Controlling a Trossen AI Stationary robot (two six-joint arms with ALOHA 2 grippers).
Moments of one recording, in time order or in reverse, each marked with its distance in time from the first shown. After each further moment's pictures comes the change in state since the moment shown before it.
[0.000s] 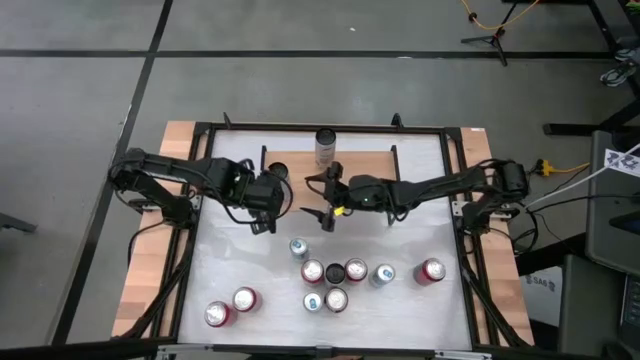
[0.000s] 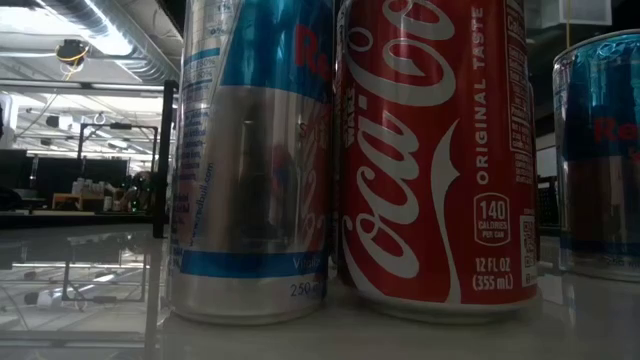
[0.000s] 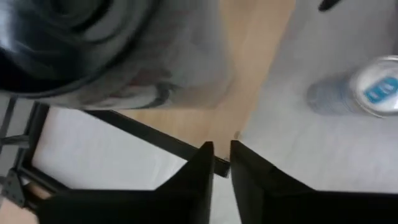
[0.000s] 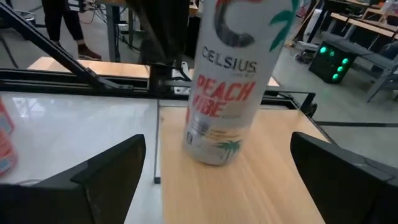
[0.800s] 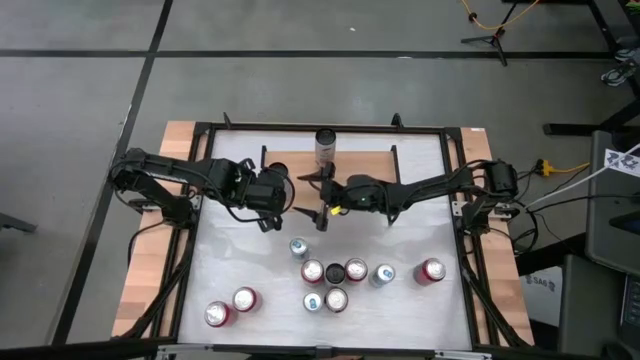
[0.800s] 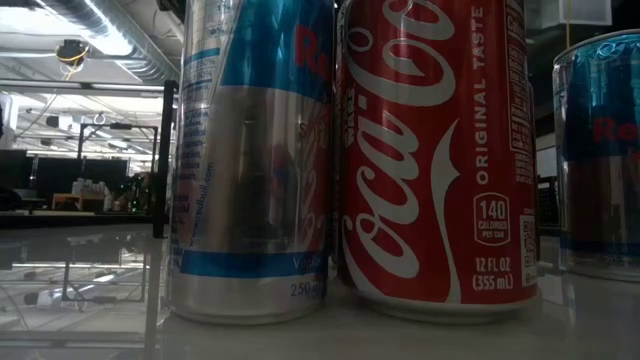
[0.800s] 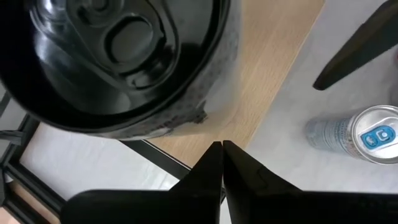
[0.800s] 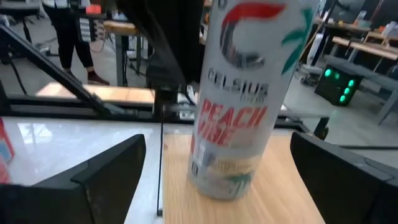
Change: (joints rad) left arm 0.000 0.000 -0.012 0.071 -0.058 -0.099; right arm -0.017 0.081 0.000 0.206 -0.051 -0.012
